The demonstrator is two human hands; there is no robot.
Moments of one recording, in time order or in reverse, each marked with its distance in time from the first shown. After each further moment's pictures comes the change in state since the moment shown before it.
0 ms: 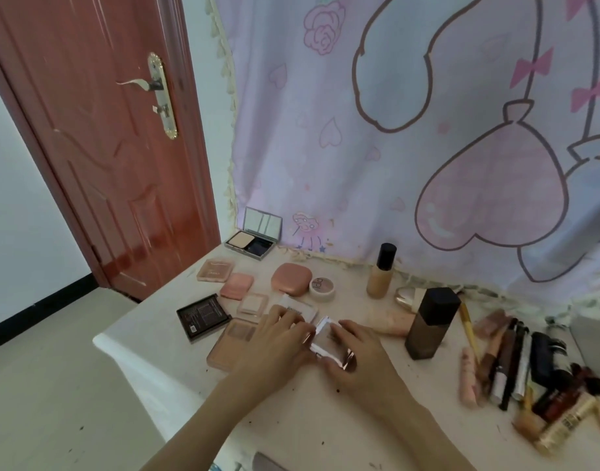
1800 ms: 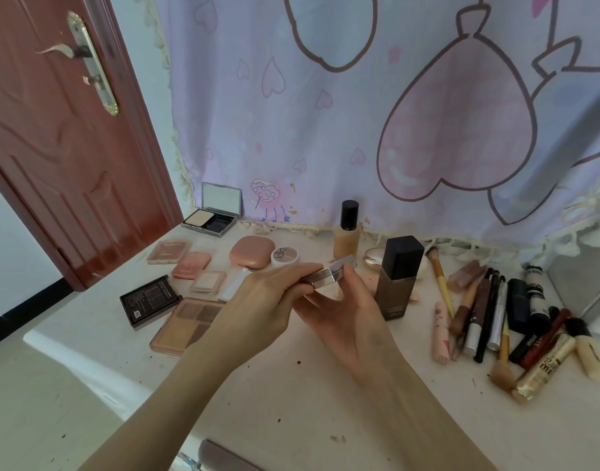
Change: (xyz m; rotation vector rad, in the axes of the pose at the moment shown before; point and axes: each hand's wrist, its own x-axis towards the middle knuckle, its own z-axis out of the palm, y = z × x) left_hand 0.022 0.058 -0.029 -0.361 0.240 0.173; right_hand 0.005 -0.008 -0.022 2.042 0.066 0.425
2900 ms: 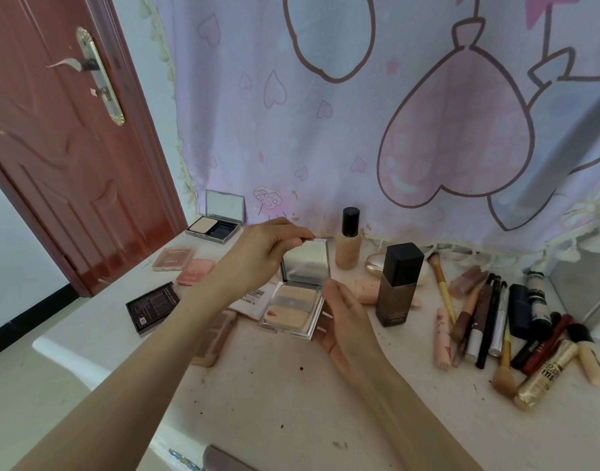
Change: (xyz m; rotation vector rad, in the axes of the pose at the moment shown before) left_hand 0.058 -0.025 -0.023 -0.045 -0.107 -0.087; right_hand 0.006 0.009 -0.005 -0.481 0.144 -0.059
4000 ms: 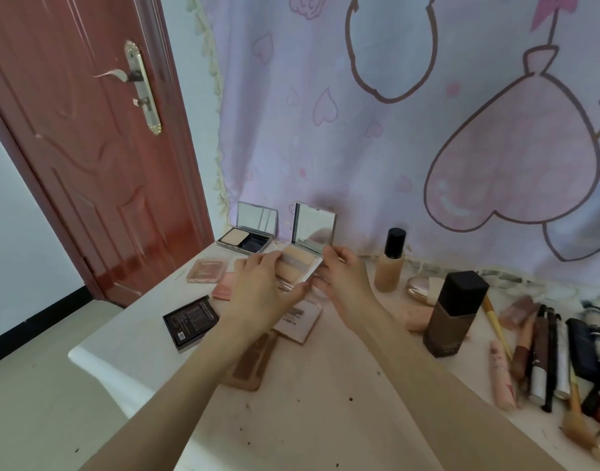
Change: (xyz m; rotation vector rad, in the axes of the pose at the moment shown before) left_hand -0.035 -0.053 -0.003 0.216 0.180 -0.427; right_hand 0.084 -0.017 0.071 -0.220 0.178 -0.091
